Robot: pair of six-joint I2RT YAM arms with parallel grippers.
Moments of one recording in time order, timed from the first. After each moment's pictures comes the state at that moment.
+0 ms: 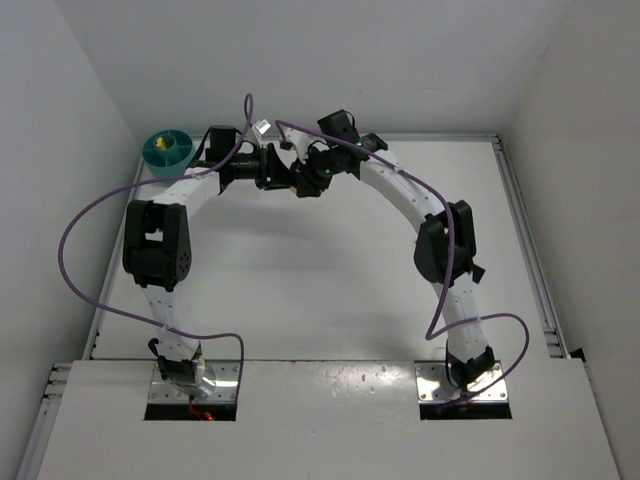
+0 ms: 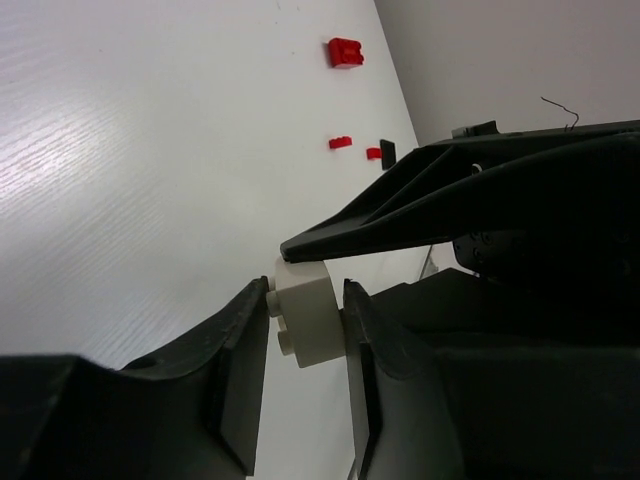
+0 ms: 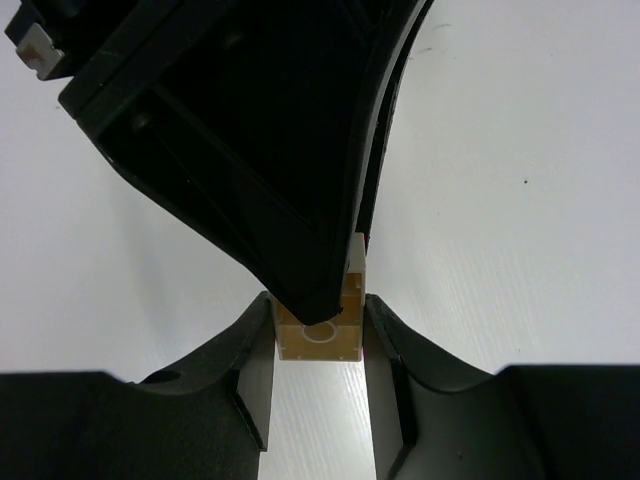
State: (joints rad) left arm -0.13 1.98 1.50 -0.11 1.03 -0.49; right arm 0.55 2.24 2.10 -0.70 -0.51 -0.50
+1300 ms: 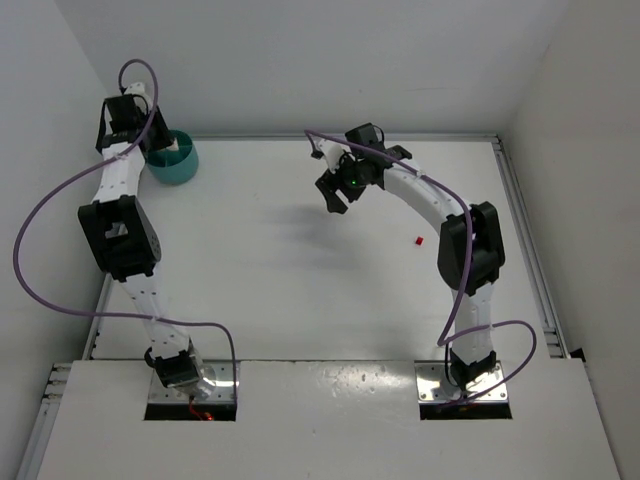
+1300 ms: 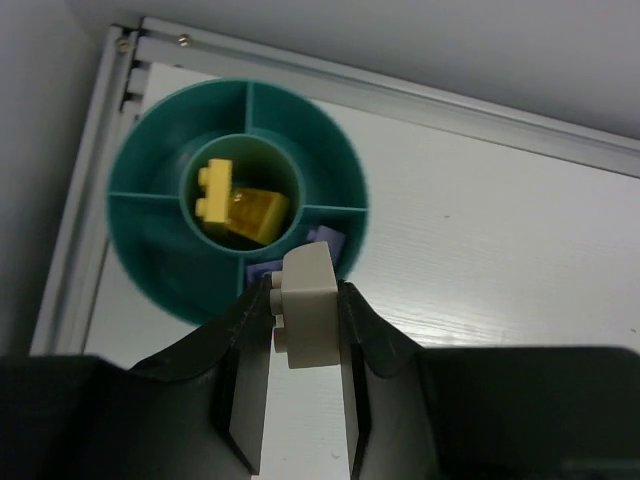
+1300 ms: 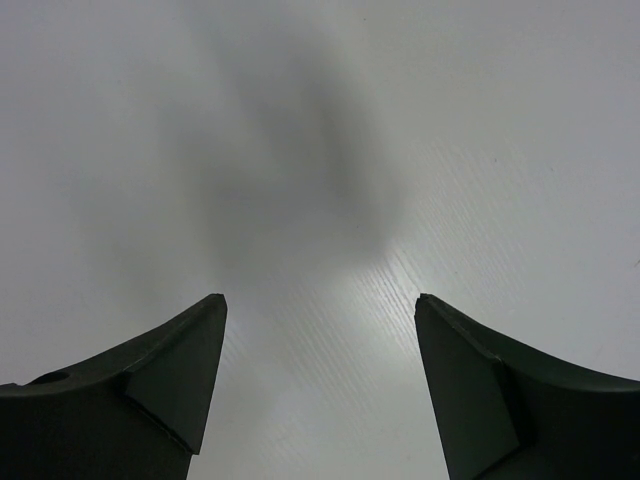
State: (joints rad) left arm 0.29 2.11 1.93 -0.34 0.21 -0.11; right arm 0.46 2.06 1.75 -0.63 -0.32 -0.43
